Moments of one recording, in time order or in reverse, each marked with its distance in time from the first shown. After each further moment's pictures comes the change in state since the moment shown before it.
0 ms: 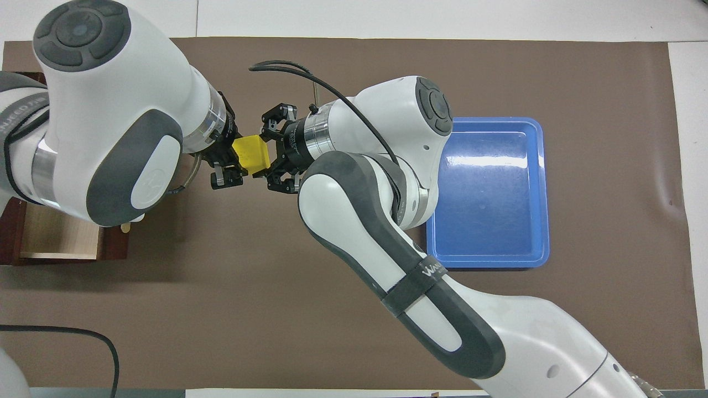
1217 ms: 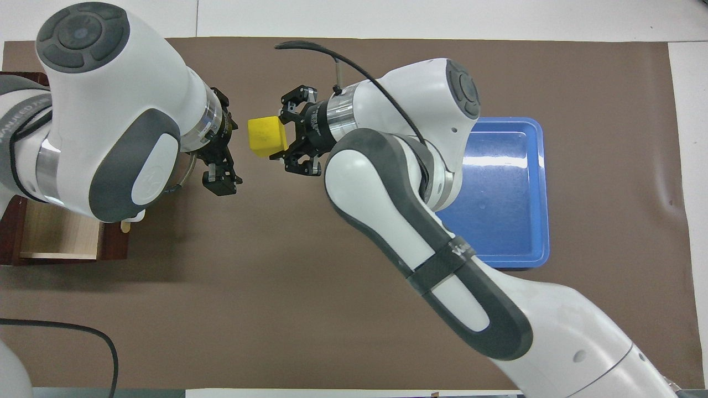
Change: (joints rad) left arm 0.045 -0.009 0.019 -0.093 0.003 0.072 0.125; right arm -0.161 0.000 -0.004 0.016 0.001 -0.087 0.001
